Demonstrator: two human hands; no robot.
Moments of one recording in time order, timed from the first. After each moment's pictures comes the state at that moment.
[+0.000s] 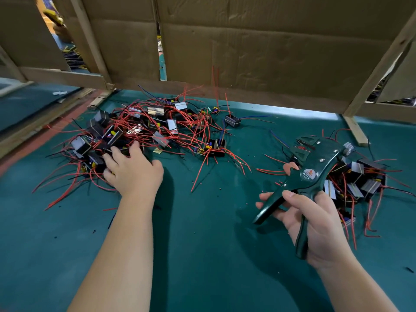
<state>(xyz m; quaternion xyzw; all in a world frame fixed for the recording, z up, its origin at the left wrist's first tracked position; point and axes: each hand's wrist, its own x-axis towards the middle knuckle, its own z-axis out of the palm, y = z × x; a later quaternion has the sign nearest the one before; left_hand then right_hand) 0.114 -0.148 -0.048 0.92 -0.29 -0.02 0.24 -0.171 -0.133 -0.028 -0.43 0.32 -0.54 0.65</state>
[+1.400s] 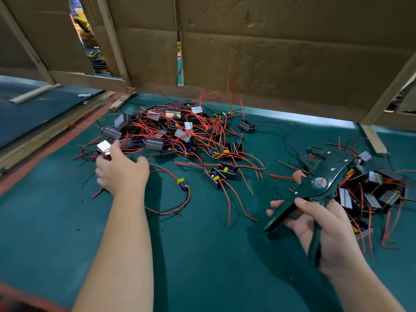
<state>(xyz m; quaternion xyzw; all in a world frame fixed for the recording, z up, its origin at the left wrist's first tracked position) 0.163 -0.130 -0.049 0.91 -0.17 -0.04 0.37 -0.174 -0.136 -0.038 -0.43 0.30 -0.53 0.67</state>
